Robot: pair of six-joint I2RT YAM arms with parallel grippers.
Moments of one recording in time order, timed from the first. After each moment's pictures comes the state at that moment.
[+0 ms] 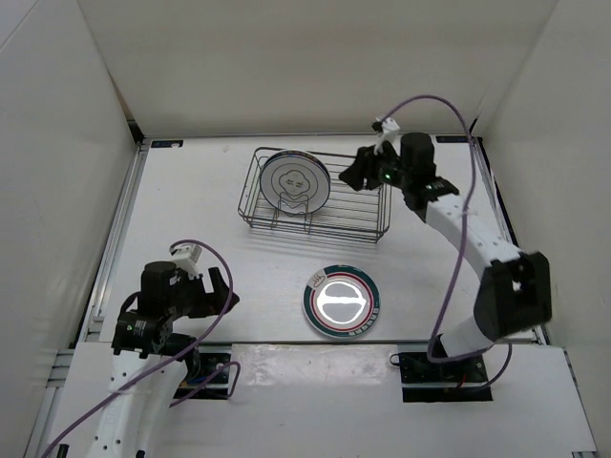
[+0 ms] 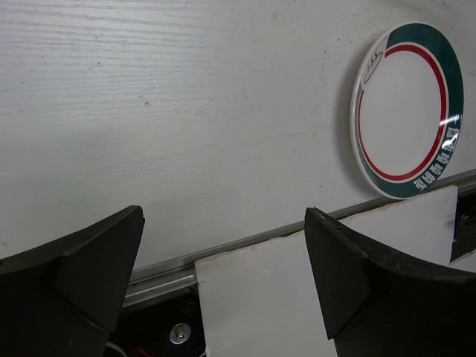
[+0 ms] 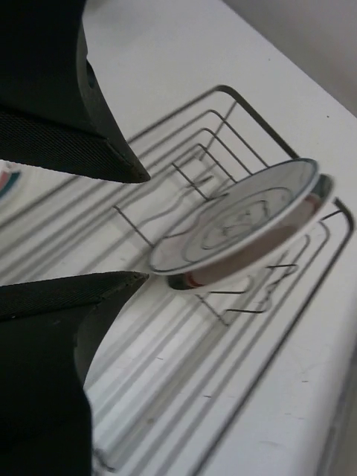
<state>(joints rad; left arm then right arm) -0.13 0.38 0.55 -0.95 0.33 -0.32 0.34 1.44 1.14 -0.03 -0.48 0.20</state>
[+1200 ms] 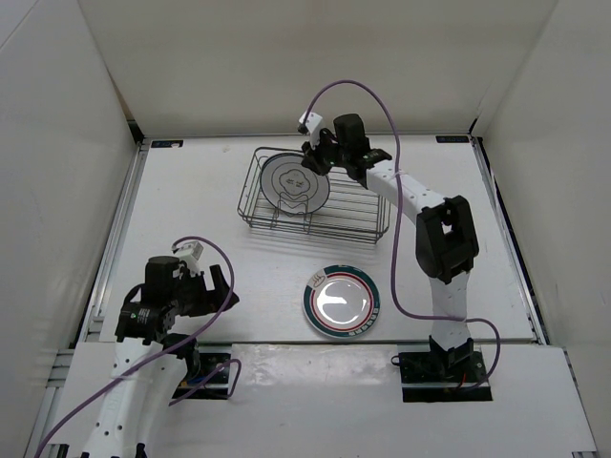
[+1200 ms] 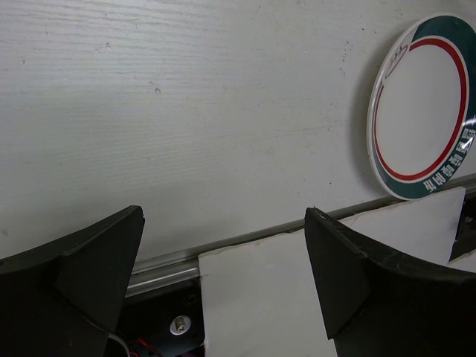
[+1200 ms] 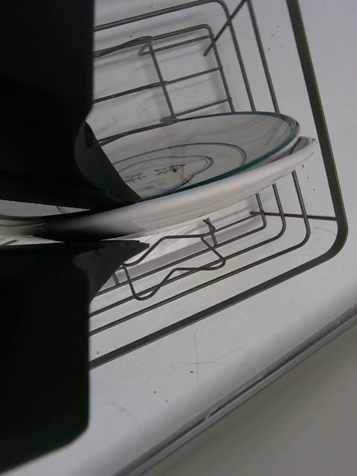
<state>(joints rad) -0.11 0.47 0.55 -0.95 0.32 -0.32 0.53 2.07 1.76 -0.15 -0.43 -0.36</state>
